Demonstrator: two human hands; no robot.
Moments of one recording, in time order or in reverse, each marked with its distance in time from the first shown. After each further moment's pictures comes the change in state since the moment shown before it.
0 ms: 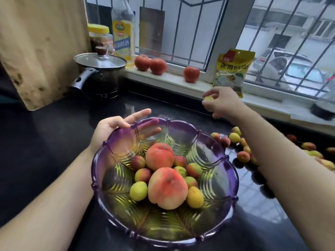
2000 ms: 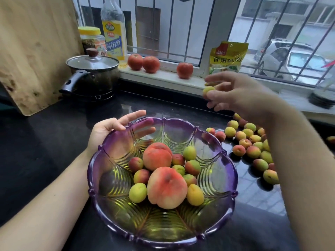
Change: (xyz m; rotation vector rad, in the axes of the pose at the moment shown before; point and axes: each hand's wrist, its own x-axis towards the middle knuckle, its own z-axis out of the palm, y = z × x) left_hand 0.001 -0.009 0.002 0.093 0.031 0.034; right_hand -0.070 -0.022 -0.054 0.384 -0.199 -0.079
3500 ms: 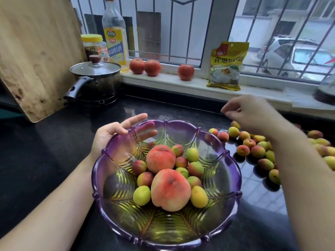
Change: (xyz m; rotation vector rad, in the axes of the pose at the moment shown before) left_hand 0.000 -0.001 -0.003 0.026 0.028 0.004; right_hand -0.008 0.044 -0.010 -0.733 0.193 0.054
